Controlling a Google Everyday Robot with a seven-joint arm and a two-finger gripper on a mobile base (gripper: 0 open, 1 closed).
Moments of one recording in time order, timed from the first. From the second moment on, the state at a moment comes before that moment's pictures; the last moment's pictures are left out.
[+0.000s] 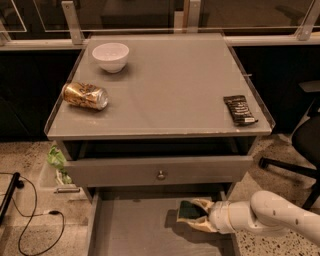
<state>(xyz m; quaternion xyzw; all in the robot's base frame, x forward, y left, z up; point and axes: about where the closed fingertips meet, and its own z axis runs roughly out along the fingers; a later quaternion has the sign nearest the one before) 0.433 -0.137 0.467 -0.53 0.72 0.28 0.35</state>
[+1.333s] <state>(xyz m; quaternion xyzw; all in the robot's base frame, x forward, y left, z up) 0.426 -0.109 0.356 -0.50 0.77 0.27 0.30</state>
